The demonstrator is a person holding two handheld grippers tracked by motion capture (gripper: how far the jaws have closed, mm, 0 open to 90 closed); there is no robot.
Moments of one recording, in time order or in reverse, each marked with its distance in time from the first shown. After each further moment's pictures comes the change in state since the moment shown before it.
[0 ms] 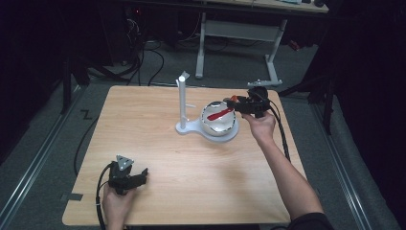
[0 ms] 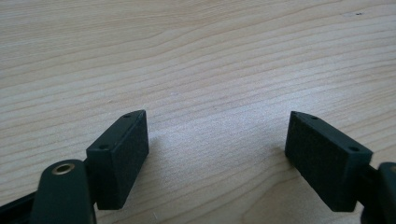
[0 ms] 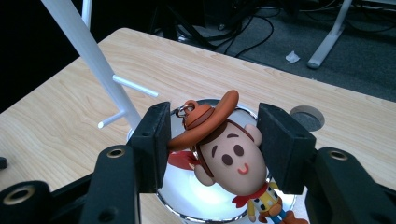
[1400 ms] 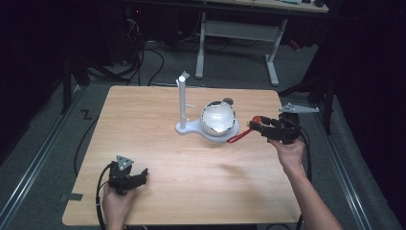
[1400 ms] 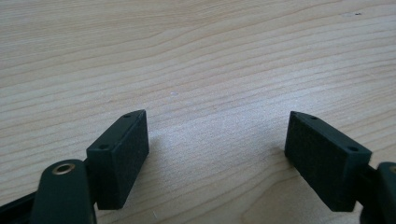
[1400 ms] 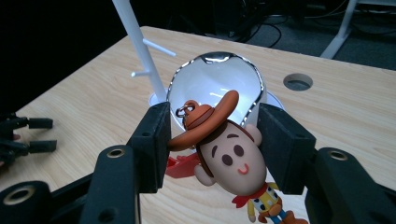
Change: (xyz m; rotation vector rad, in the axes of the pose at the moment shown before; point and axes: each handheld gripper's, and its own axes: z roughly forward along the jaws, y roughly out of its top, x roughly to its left) left arm 0.000 0.000 0.000 0.001 0.000 -0.003; right arm -0.009 -0.067 -0.086 -0.065 0.062 0.018
